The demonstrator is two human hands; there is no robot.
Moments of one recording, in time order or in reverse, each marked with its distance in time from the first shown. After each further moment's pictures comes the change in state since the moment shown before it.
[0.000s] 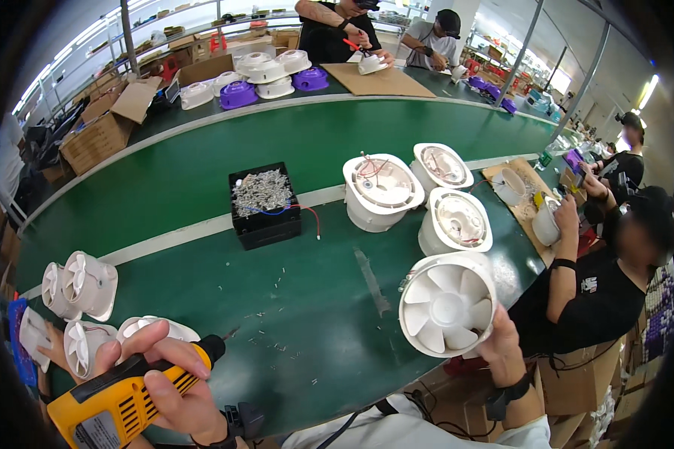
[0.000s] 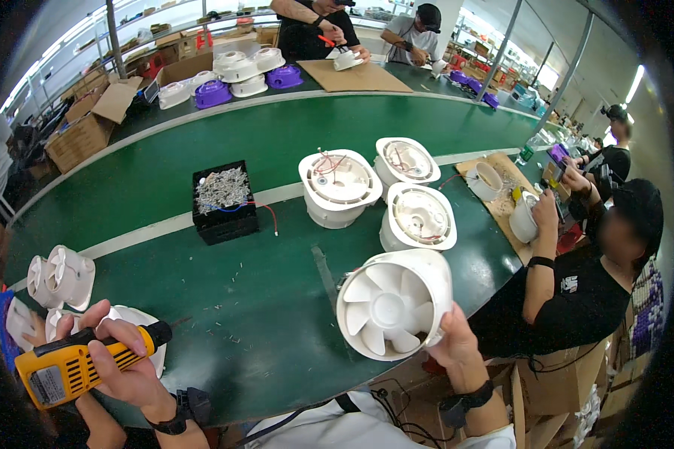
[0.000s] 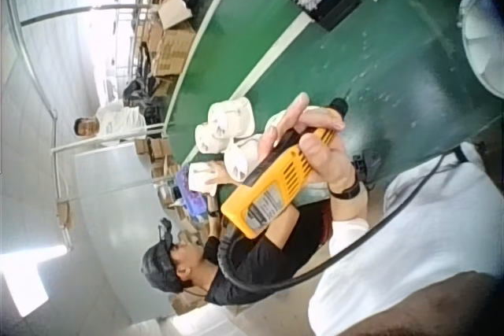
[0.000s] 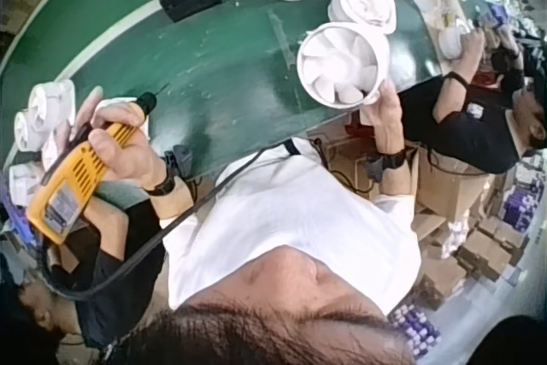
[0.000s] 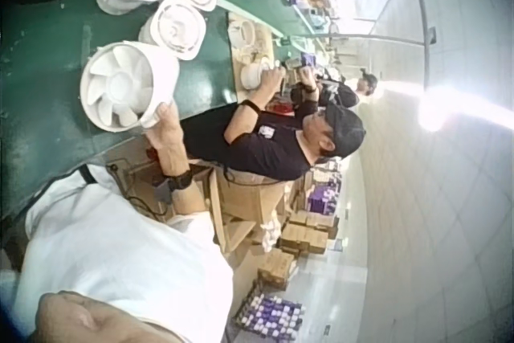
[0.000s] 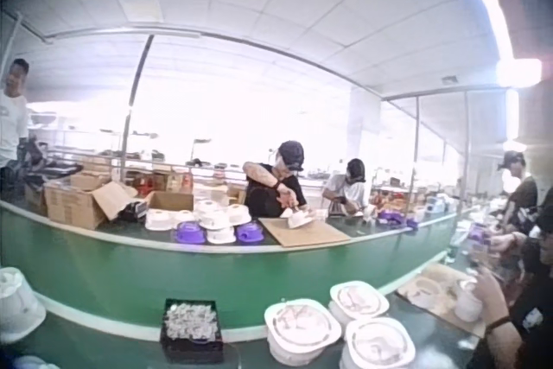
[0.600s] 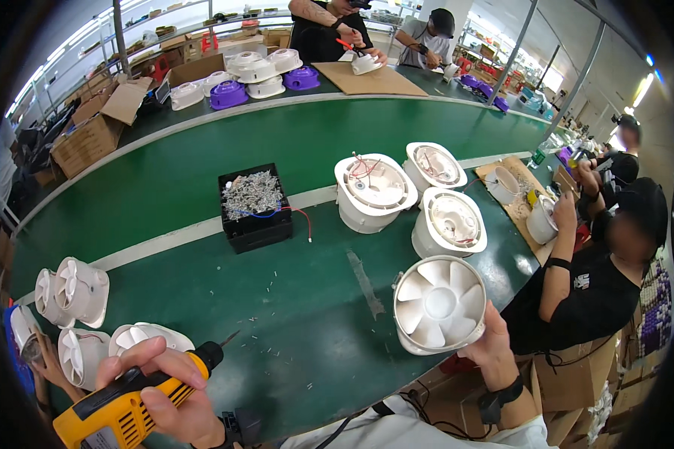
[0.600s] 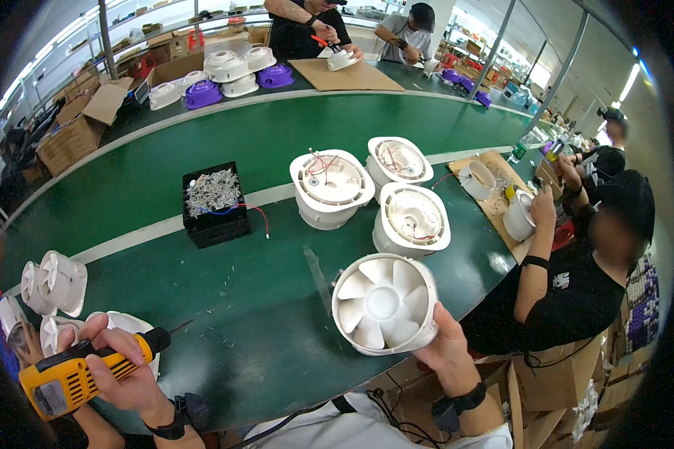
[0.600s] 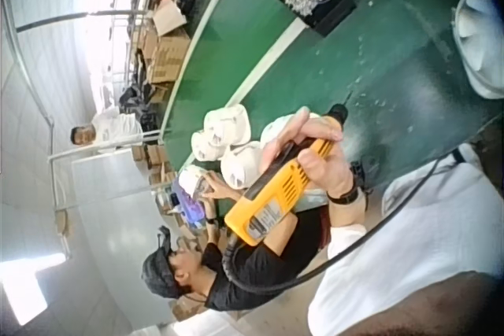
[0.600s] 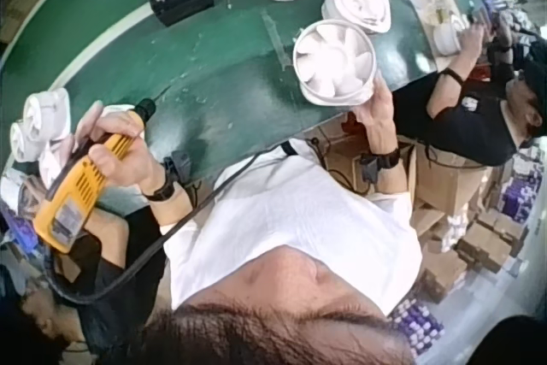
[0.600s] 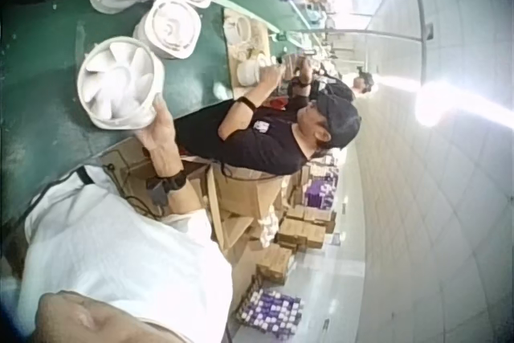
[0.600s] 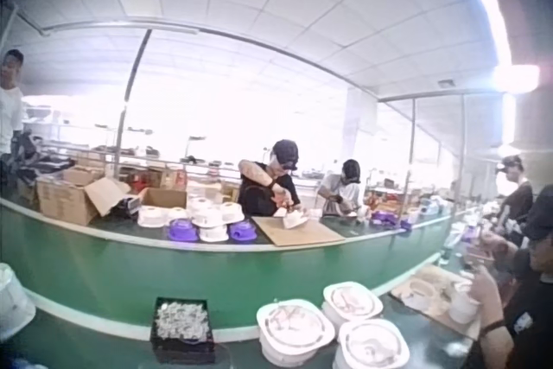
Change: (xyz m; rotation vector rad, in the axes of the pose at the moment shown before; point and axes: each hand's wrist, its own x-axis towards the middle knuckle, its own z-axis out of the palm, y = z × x) left_hand -0.005 -0.005 -0.002 -0.057 -0.009 -0.029; right_hand 0.002 0.012 0.000 0.176 0.043 0.101
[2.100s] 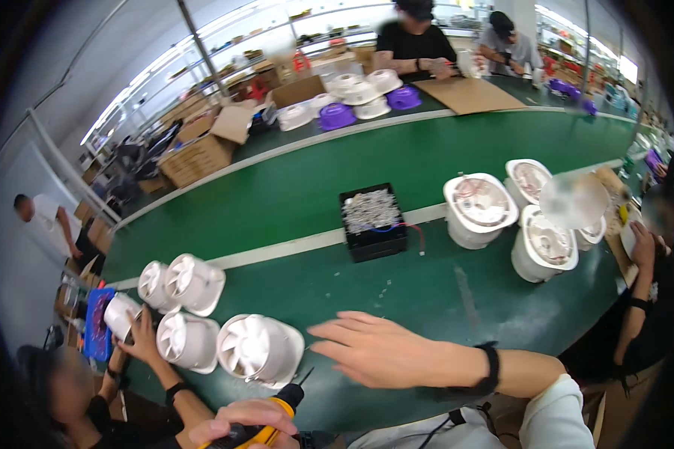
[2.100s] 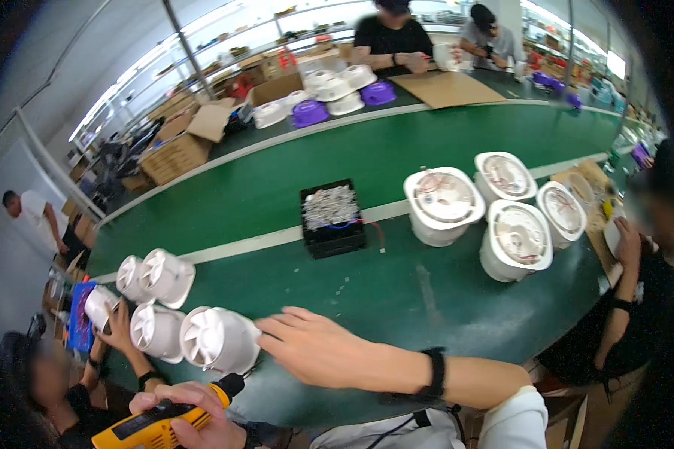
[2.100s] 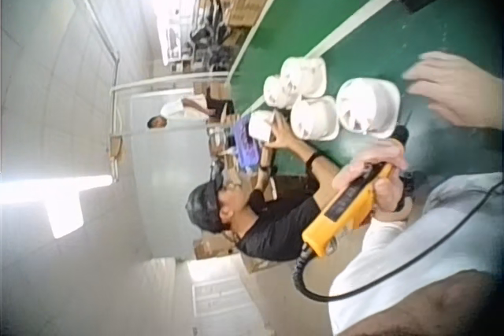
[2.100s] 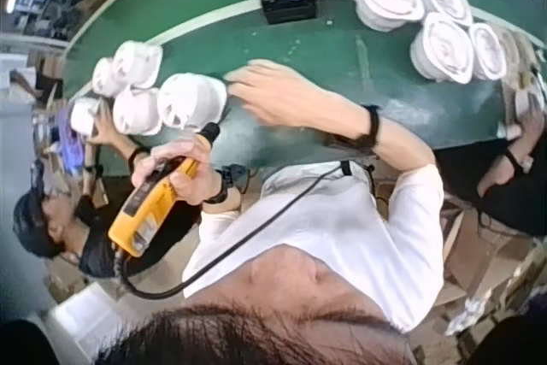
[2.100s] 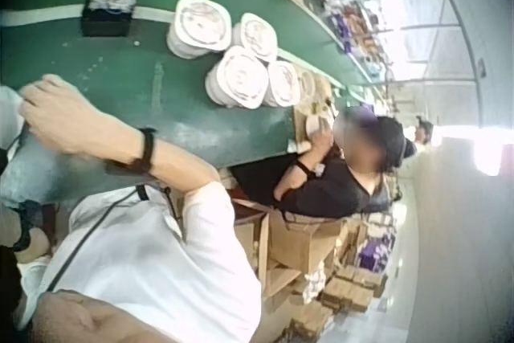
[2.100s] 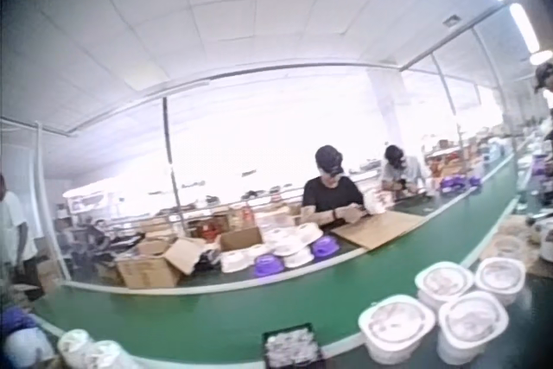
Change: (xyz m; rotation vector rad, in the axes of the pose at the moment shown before) left_hand -0.010 0.079 -0.016 0.049 -0.114 0.133; right_hand 0.073 0.111 0.224 -1.418 -1.188 -0.833
